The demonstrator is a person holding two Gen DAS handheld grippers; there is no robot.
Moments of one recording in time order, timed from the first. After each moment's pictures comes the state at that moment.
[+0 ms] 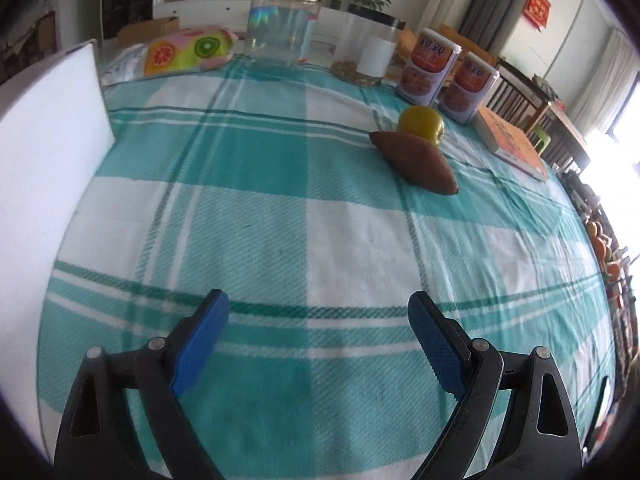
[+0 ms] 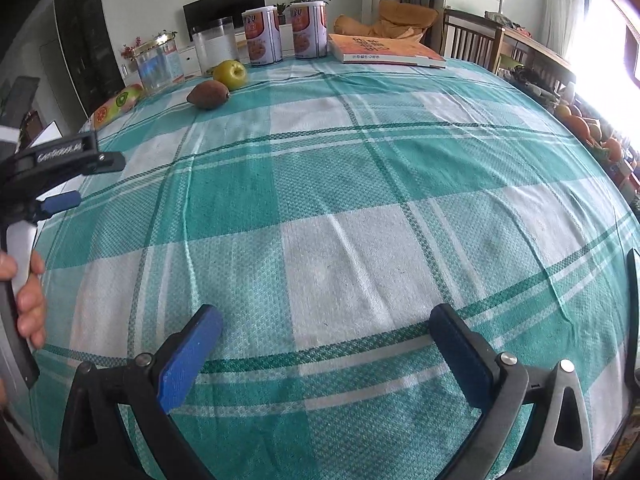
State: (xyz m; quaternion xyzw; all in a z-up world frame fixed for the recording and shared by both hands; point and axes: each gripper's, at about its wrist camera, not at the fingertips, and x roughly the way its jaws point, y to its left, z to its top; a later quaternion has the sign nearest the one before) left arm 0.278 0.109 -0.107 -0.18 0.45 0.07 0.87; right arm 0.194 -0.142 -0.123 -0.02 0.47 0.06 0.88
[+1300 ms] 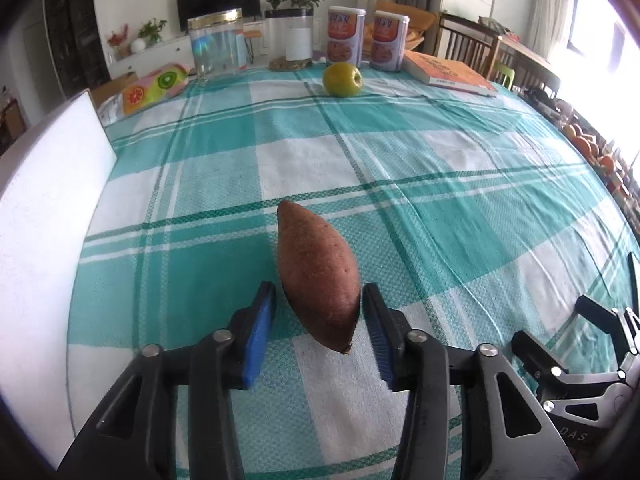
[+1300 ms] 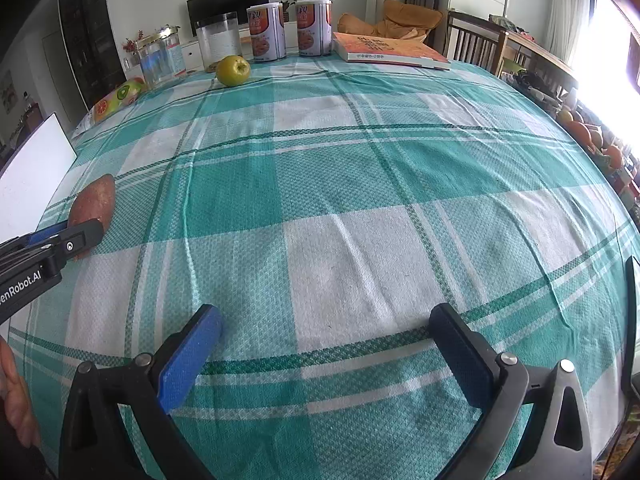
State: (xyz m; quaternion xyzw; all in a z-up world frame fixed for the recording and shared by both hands) left arm 0.188 0.048 -0.102 -0.03 0.45 0.04 0.89; right arm 0.194 -0.139 -0.123 -0.03 0.47 0.06 0.88
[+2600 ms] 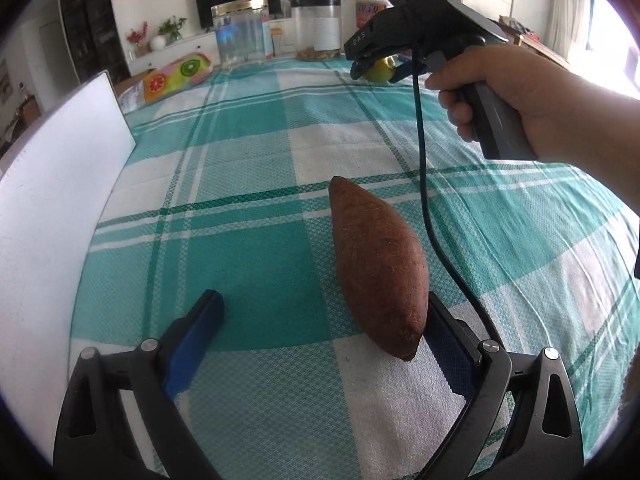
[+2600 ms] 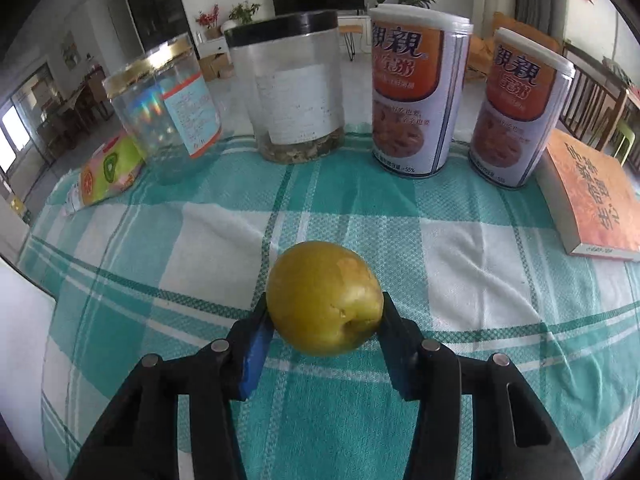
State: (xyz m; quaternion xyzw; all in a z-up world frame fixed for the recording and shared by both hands) left arm 0.190 0.062 -0.121 -0.03 0.44 0.07 0.89; right arm 0.502 0.015 -0.117 -0.04 0.47 0.23 0.85
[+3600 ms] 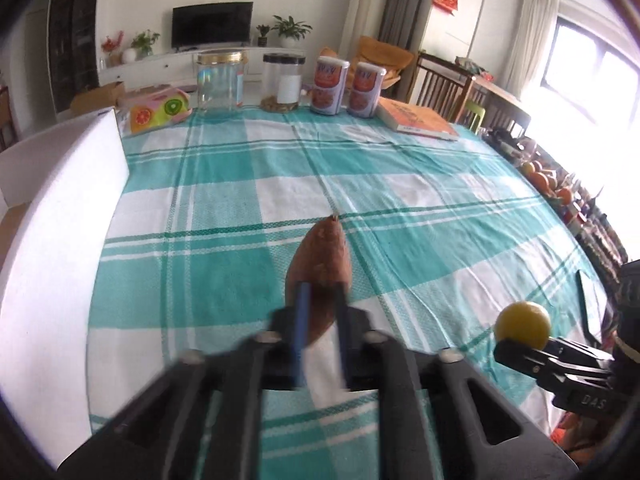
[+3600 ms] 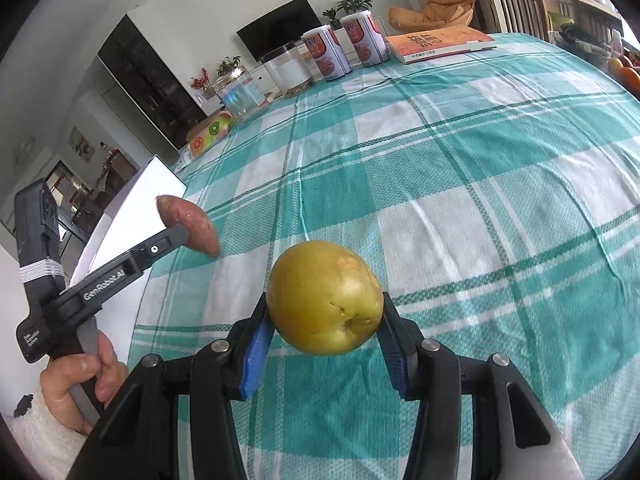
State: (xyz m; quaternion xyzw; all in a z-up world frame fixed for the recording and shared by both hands) left arm 0.130 0.067 -0.055 -0.09 0.38 -0.03 0.92; right arm 0.151 -0.169 -0.094 0.13 0.46 0.23 0.85
